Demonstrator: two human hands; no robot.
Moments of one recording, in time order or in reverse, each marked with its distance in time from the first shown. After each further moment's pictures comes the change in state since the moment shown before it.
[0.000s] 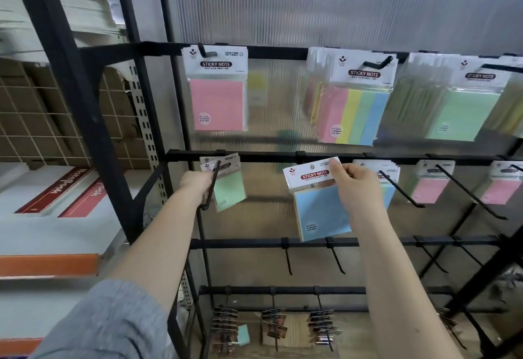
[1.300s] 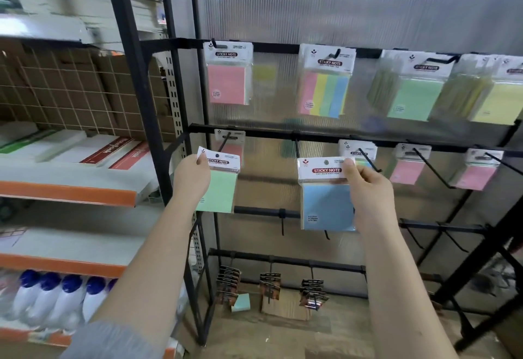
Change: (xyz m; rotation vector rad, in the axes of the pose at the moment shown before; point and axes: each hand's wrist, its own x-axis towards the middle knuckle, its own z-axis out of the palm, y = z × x) left_hand -0.190 -0.033 -0.041 0.166 0.234 0.295; right_hand -0.092 0.019 -0.092 0.255 -0.052 0.074
